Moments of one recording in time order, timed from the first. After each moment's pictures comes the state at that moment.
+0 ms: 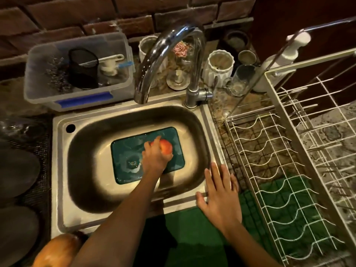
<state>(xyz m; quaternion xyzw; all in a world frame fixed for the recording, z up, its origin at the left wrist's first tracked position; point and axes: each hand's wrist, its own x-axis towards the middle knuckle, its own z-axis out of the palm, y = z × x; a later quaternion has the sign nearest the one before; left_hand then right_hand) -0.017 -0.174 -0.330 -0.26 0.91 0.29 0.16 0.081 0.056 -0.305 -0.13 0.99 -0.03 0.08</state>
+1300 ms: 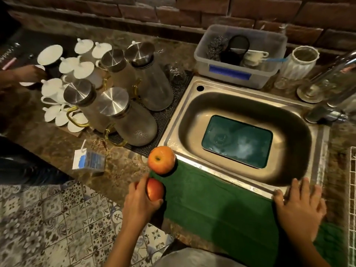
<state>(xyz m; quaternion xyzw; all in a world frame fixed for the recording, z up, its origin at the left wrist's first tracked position) 0.359 -0.256 -0.208 -0.56 0.78 0.26 0.10 0.088 0.055 -0.300 -0.14 0.99 -0.04 0.04</state>
